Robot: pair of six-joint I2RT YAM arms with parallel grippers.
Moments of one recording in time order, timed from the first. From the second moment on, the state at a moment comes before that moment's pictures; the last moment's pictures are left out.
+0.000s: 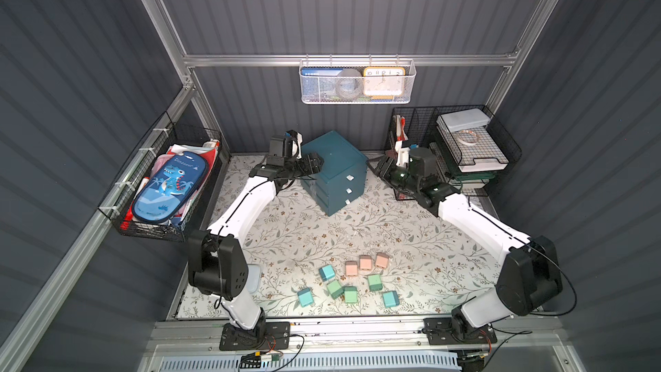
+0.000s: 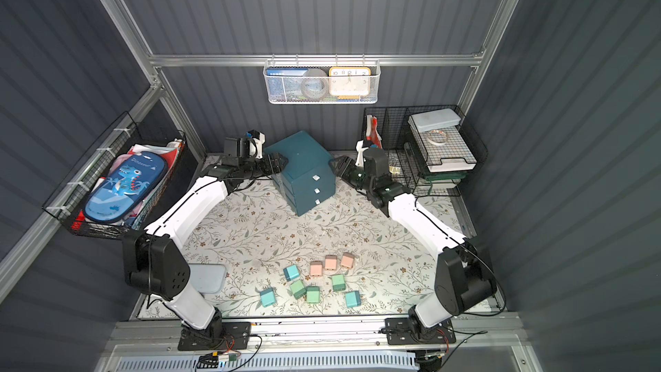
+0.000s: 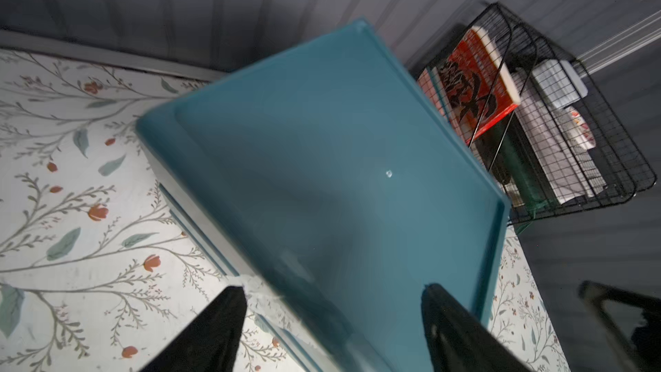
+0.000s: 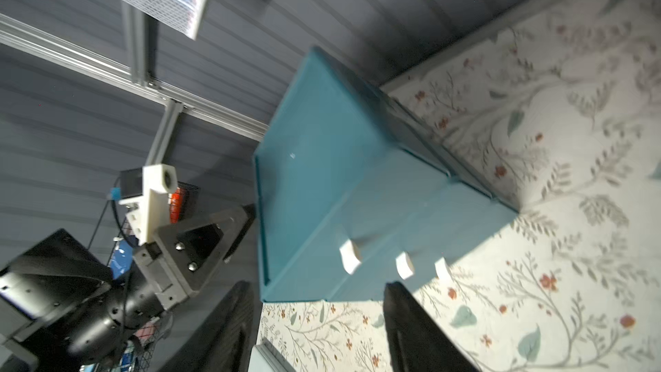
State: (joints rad) left arm -0.30 1.70 1.49 -0.41 0.29 -0.37; right arm 0.42 1.54 1.17 0.02 -0.30 0.95
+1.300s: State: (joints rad) left arm -0.30 1.69 1.45 -0.40 0.34 -0.37; right arm 0.46 1.83 1.17 0.38 -0.44 1.32
